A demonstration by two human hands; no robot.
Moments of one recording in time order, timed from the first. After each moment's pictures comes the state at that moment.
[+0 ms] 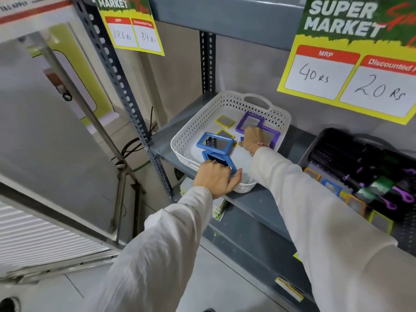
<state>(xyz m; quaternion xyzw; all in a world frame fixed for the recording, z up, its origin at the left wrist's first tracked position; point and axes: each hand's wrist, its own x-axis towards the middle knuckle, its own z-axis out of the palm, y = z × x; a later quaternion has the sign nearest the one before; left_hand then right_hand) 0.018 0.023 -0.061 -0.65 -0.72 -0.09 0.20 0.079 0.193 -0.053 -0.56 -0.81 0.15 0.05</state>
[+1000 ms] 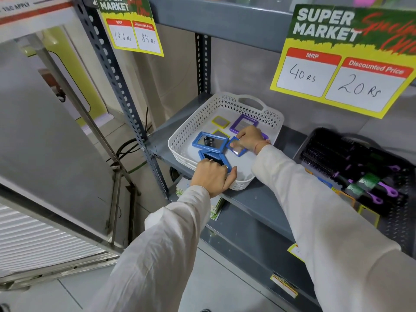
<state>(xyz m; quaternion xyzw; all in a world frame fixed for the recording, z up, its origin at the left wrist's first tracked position) 0.021 0.017 -0.057 -0.68 -0.72 -0.03 0.15 0.094 0.190 -0.043 -0.54 -0.75 0.37 0.12</state>
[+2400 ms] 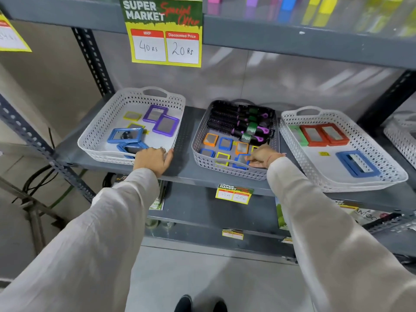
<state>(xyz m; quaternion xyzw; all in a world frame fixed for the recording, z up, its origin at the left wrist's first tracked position) 0.072 0.015 -0.053 -0.70 -0.71 -0.06 0.08 0.385 0.083 -0.046 -0.73 -0.40 0.52 0.21</state>
